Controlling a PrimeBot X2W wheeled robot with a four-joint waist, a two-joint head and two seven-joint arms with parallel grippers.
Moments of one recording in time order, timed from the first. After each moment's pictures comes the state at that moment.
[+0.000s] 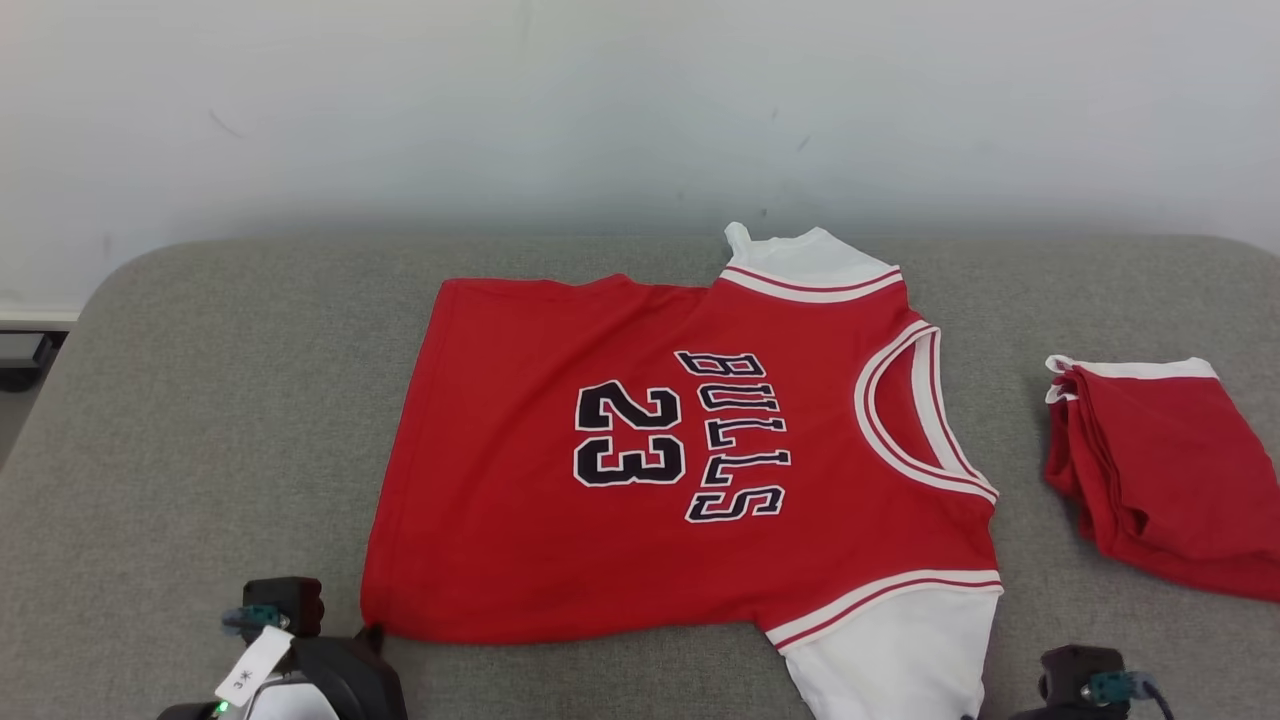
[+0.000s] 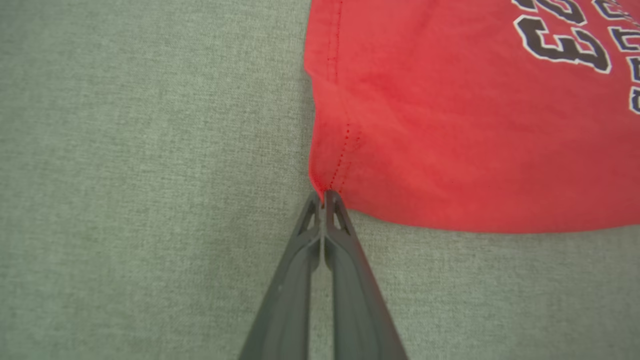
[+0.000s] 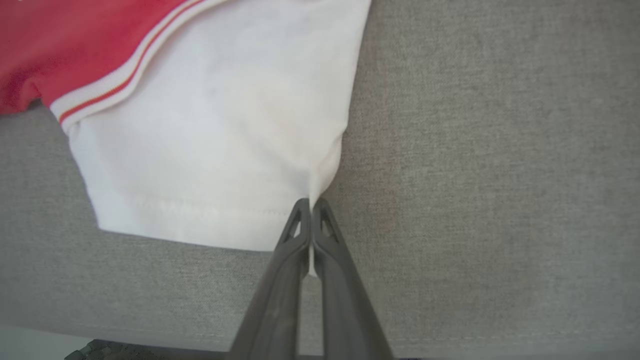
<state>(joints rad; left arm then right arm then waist) -0.27 0.20 -0.43 0.61 -0.45 0.08 0.21 0.16 -0.07 0.05 0.12 0.33 -0.12 0.49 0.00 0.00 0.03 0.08</state>
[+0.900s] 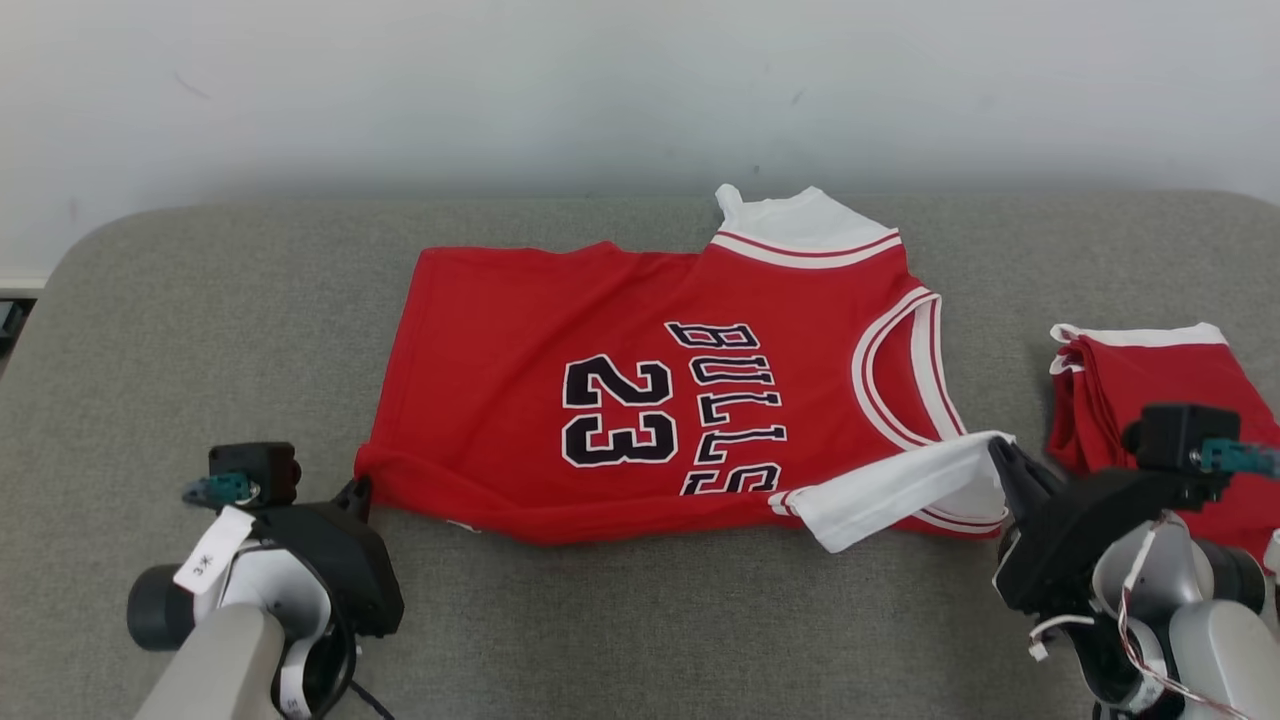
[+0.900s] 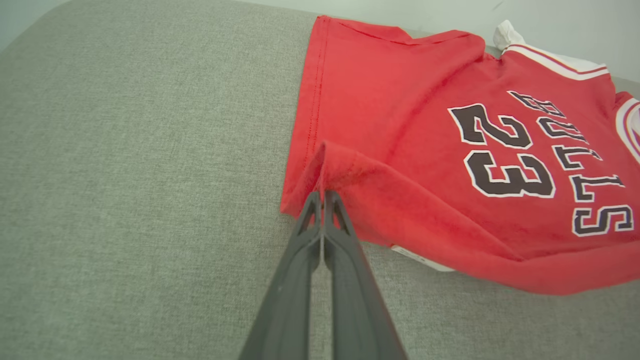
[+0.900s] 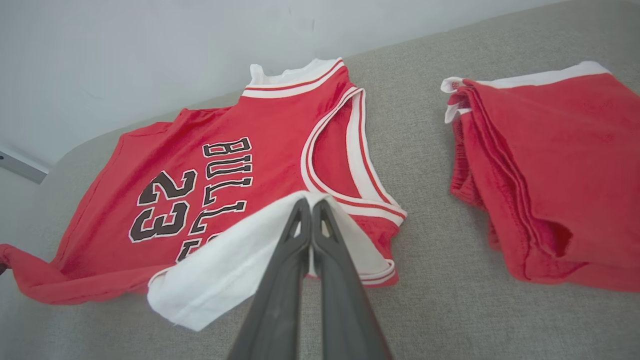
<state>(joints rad) -0.44 0.21 -0.39 0.56 -0.46 0.08 0.20 -0.12 -0.10 -0.05 -0.05 0.46 -0.10 0.51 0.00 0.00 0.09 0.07</state>
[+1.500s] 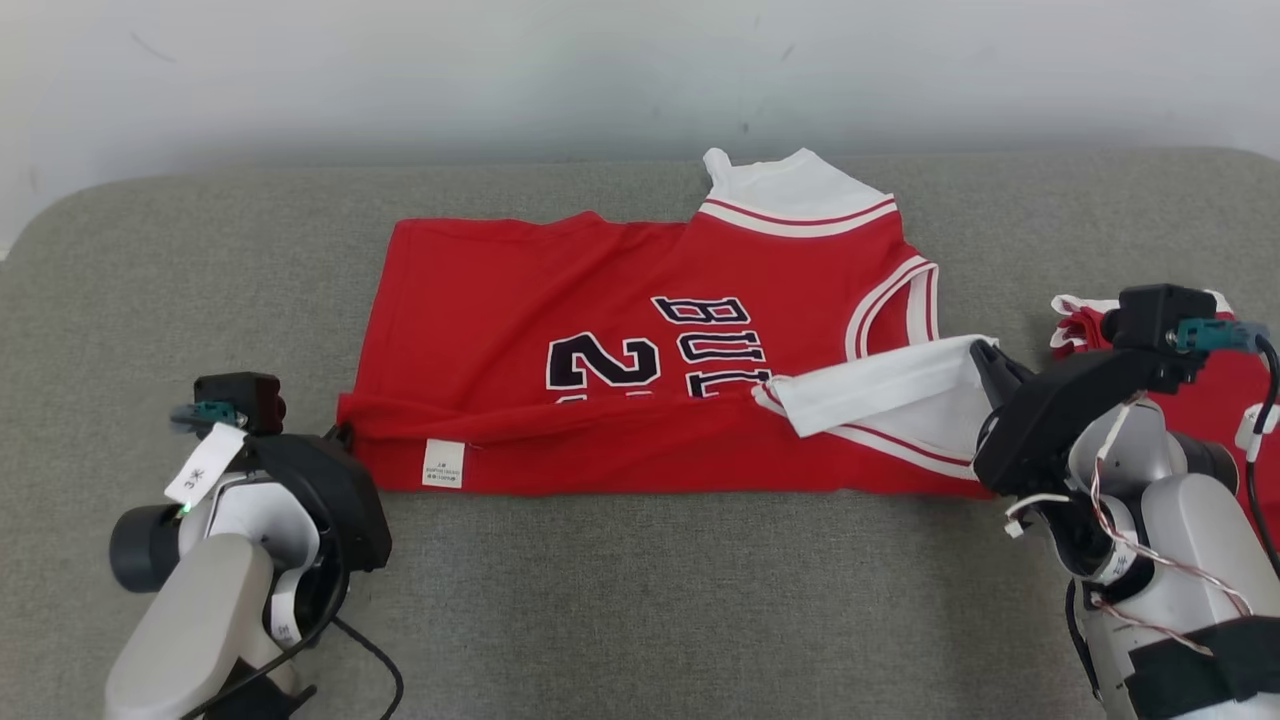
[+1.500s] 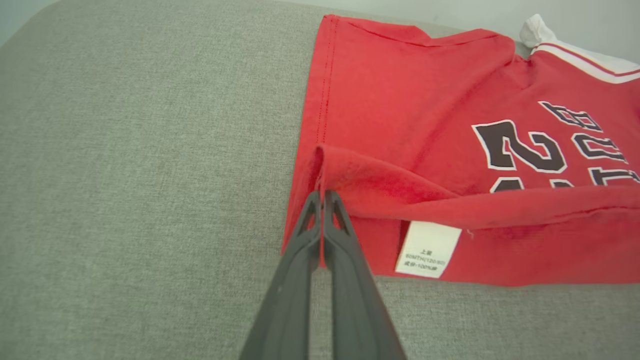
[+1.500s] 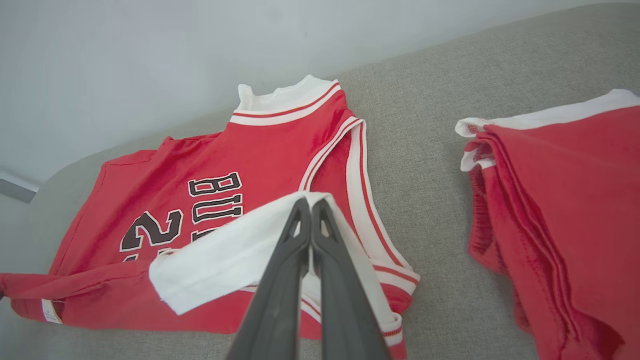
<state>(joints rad) -0.58 0.20 -0.39 0.68 -0.45 0.08 0.24 -0.38 -0.09 -0.03 0.18 0.47 -0.11 0.52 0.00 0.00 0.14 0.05</state>
